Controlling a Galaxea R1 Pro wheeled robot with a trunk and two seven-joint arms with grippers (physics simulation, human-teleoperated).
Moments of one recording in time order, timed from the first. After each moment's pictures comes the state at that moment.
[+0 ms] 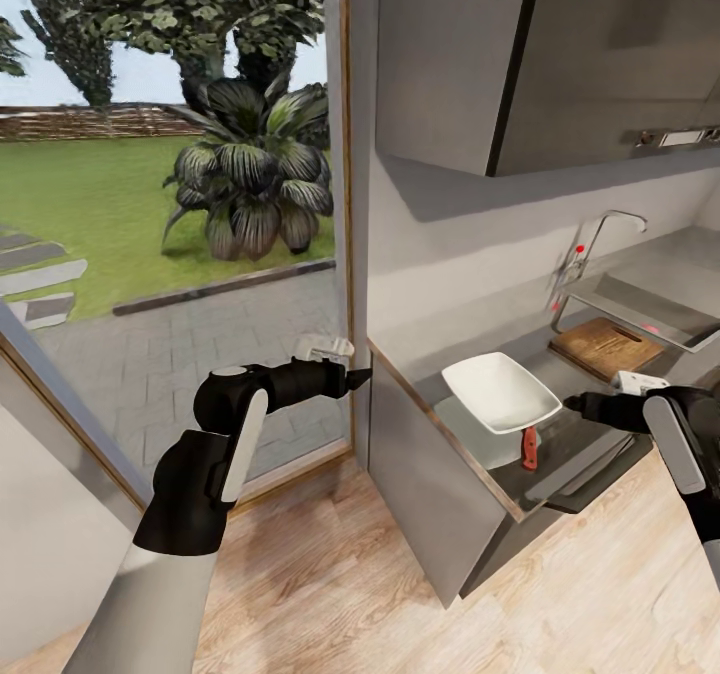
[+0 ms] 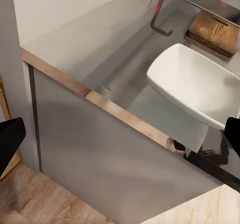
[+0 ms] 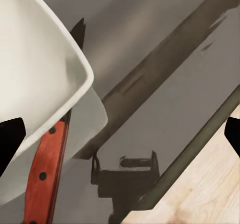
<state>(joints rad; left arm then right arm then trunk) -0.72 -0.16 -0.16 -1.54 0.03 0.96 -0.39 -0.72 -0.43 -0.11 -1.25 -0.48 1.03 -0.16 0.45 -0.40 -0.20</state>
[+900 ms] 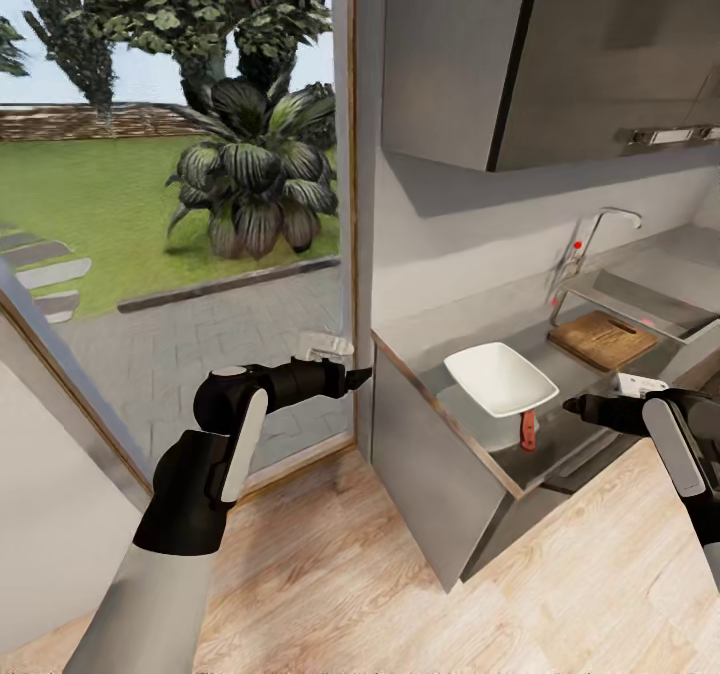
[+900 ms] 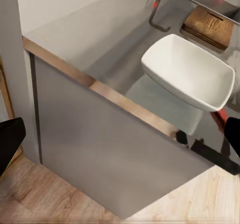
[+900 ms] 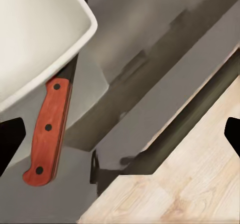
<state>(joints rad) -0.72 -0.16 -0.16 -1.54 0.03 0.96 -0.39 -0.71 -0.42 -0.11 -1.25 -0.48 1.03 -0.16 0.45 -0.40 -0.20</state>
